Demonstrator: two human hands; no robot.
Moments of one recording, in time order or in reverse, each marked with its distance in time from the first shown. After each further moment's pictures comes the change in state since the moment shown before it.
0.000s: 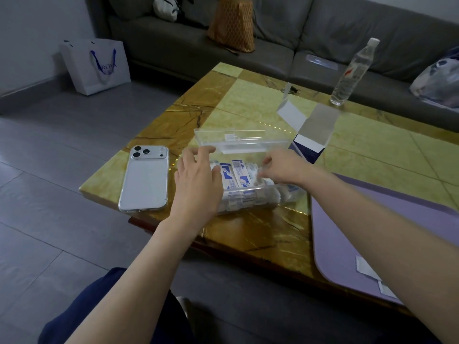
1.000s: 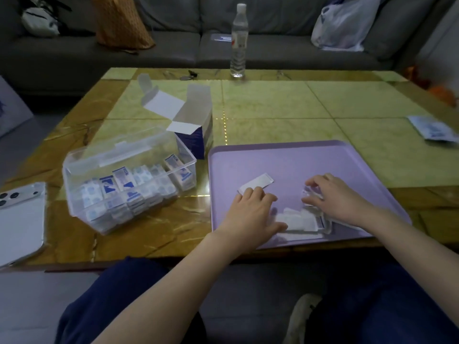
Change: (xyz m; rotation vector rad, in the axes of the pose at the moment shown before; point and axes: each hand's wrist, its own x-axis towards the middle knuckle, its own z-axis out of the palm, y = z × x) left_hand -0.082 0.145 0.171 0.306 -0.721 0.716; right_hand -0.167 0.276 0.038 0.115 0.186 0.324
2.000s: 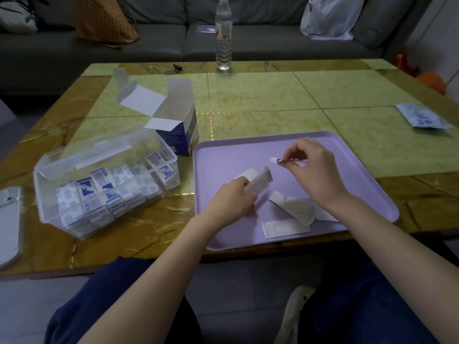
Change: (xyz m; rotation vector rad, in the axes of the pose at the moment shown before) left_hand 0.027 -0.006 -0.011 -0.545 -0.041 -0.284; right_hand 0.008 -0.034 -0.012 0.447 0.612 -0.278
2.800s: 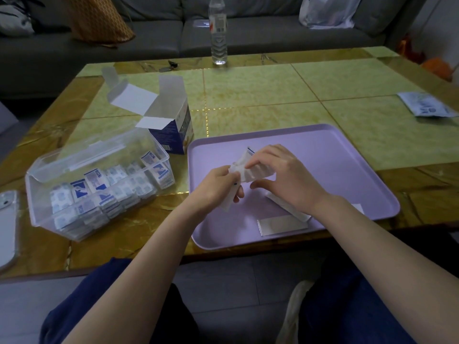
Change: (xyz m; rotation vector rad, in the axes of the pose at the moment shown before) left_hand -0.003 0.005 -0.020 -0.432 0.008 -0.096; right_hand -0.009 -0.001 0.022 -0.033 -0.276 -0.289
